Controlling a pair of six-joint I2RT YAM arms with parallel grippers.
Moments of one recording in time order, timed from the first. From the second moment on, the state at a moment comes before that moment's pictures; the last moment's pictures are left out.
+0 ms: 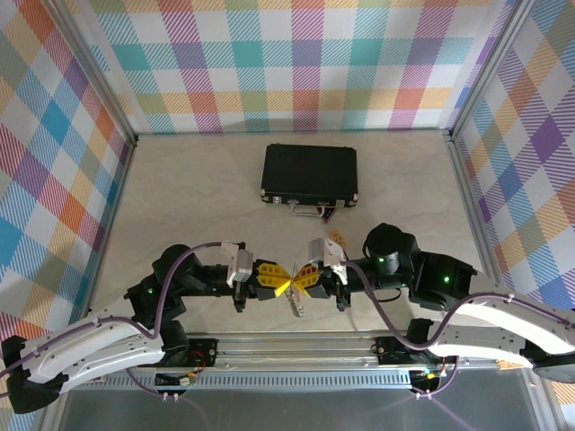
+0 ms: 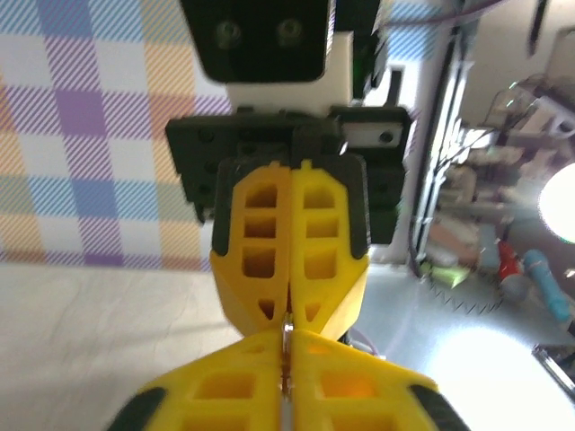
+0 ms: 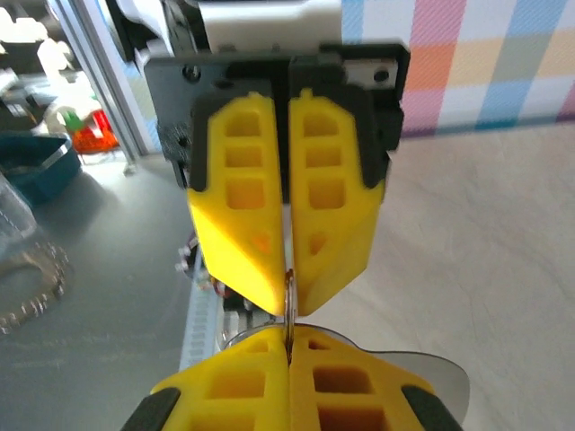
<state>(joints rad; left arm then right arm) -1.03 0.67 0.66 0.05 0.51 -0.06 1.20 0.87 1.05 -0.54 -0.33 -0.07</state>
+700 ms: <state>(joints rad) -1.03 0.74 0.77 -0.30 0.40 0.06 1.20 1.10 1.29 -0.95 -0.23 -0.20</state>
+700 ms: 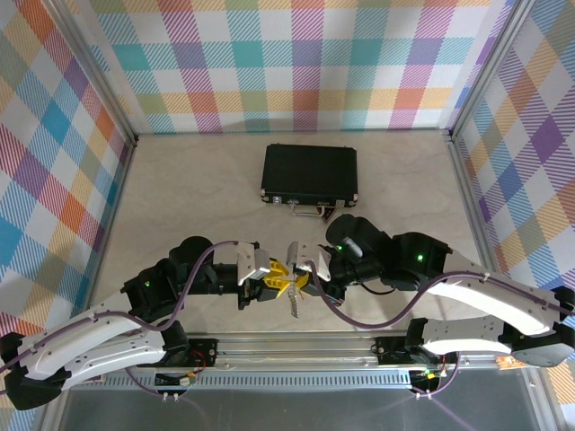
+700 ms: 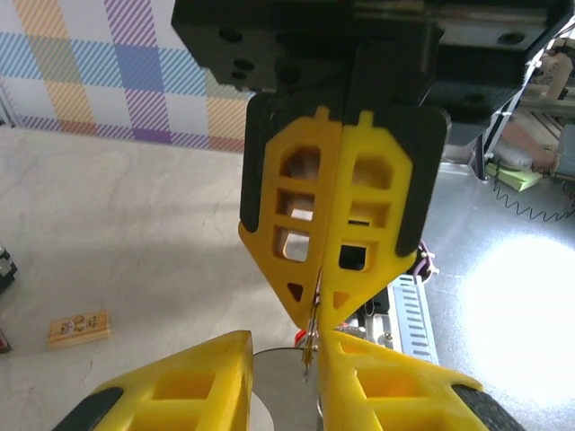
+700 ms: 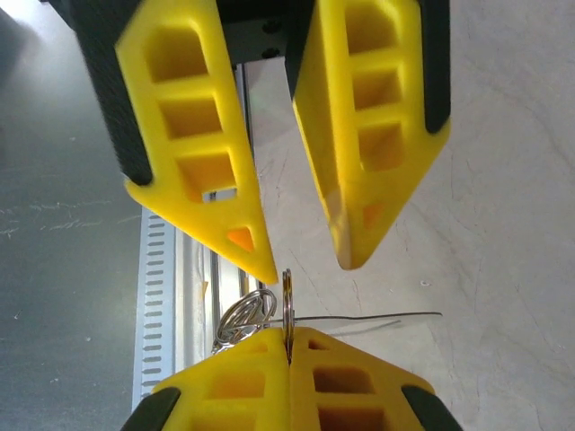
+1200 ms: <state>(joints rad) -1.03 0.76 0.77 -0.27 0.46 0.04 1.20 1.10 1.29 -0.95 -0.24 -0.21</state>
